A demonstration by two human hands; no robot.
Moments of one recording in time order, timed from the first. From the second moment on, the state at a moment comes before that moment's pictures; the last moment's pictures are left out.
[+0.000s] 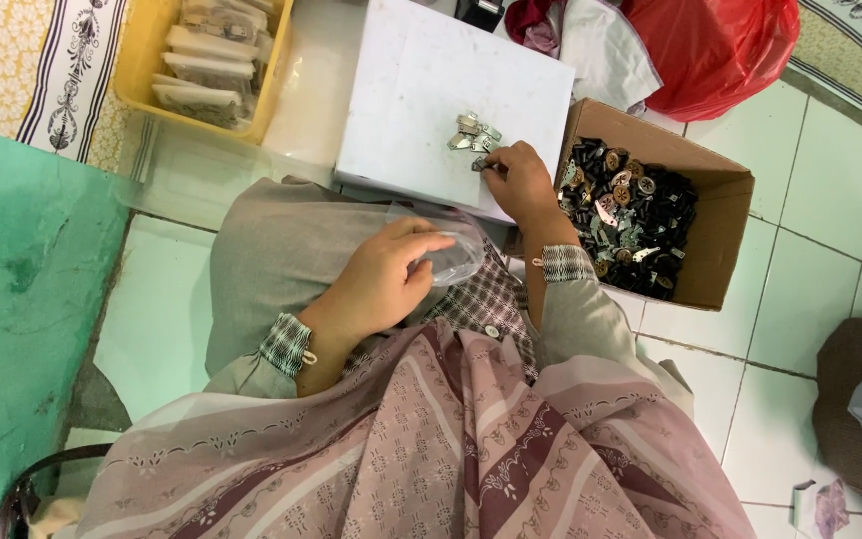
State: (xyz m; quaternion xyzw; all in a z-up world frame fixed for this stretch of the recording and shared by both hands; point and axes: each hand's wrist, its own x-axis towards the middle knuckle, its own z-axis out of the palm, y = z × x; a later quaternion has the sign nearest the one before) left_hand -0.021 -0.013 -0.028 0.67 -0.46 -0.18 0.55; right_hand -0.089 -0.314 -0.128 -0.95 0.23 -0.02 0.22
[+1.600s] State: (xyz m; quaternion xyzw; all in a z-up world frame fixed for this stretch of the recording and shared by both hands) left_hand -0.023 -0.009 0.021 0.66 -0.46 -0.12 0.58; right_hand -0.083 -0.329 -0.143 -0.93 0.28 -0.10 0.19
